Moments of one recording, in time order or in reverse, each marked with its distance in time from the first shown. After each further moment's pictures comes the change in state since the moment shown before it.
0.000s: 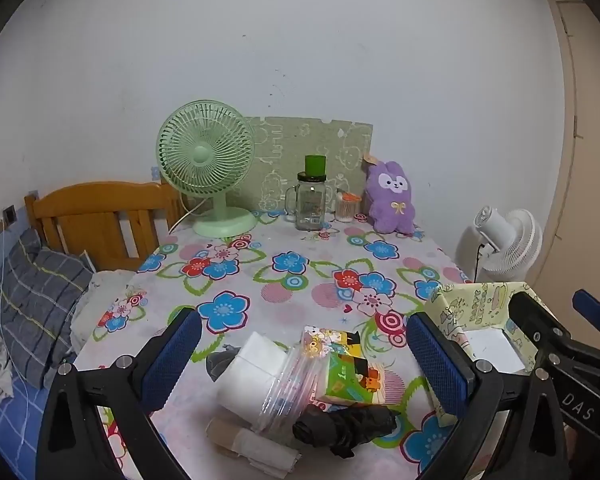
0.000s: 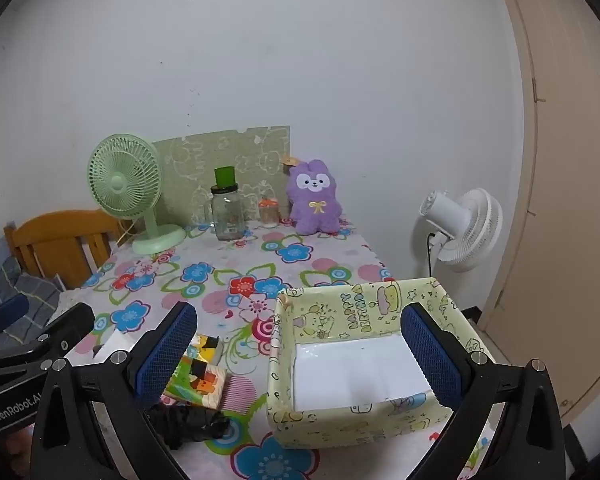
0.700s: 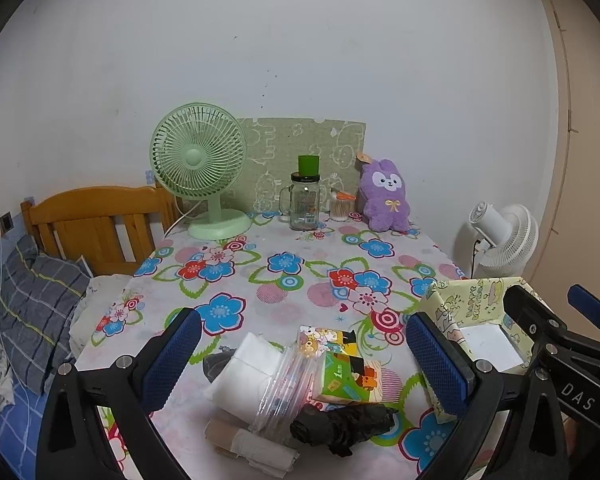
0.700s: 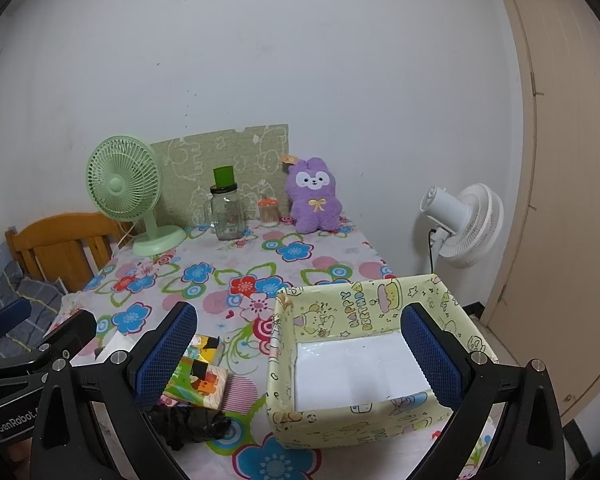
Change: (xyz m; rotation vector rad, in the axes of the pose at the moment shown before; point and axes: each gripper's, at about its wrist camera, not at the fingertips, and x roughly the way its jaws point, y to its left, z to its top) left arm -0.002 -0.005 0.009 0.017 0.000 -0.011; right arm 0.000 -0.001 0.002 0.021 -0.003 0.009
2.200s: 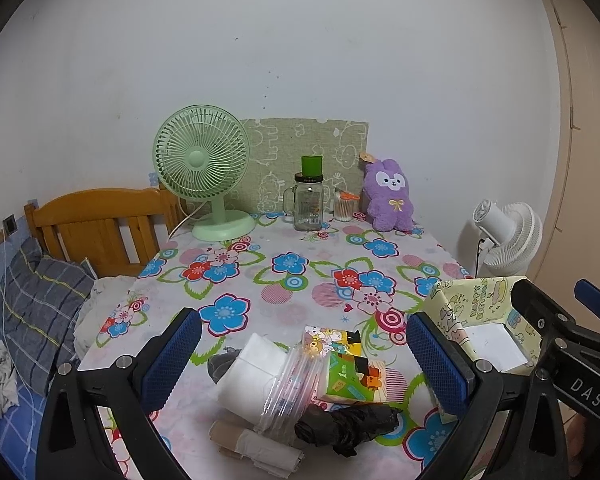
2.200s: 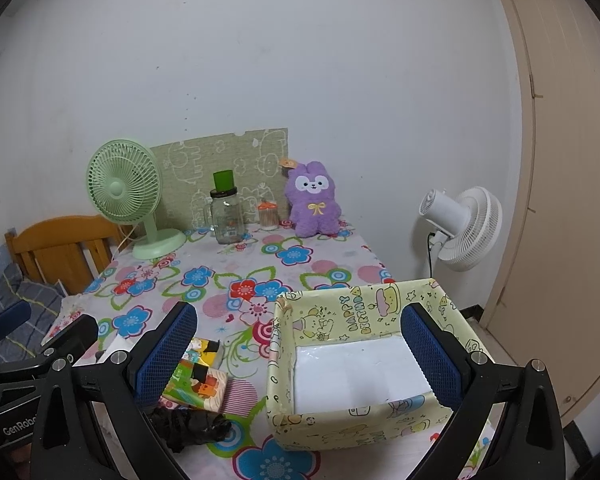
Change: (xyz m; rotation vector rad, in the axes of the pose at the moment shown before) left arm -0.001 -0.001 -0.002 0.013 -0.002 0.016; right arm -0.002 -0.003 0.000 0.006 -0.009 0.001
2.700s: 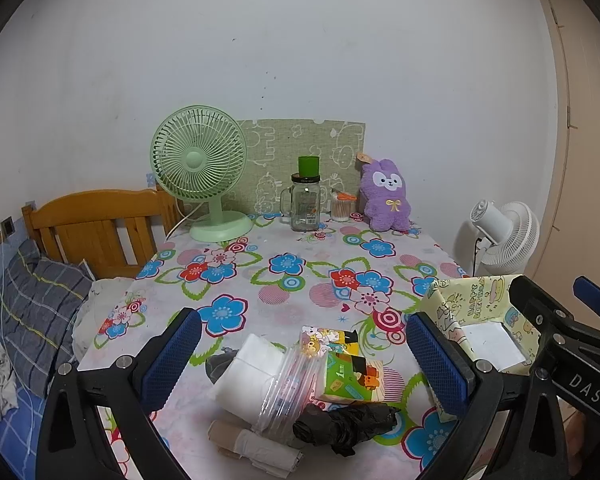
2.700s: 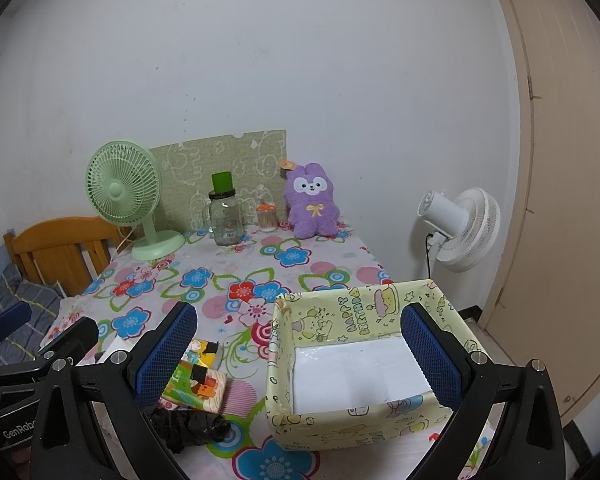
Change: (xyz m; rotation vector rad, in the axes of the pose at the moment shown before) left arm -0.001 -0.001 0.001 0.003 0.000 -0.006; right arm -0.001 -0.001 0.001 0.001 -0.007 -0.006
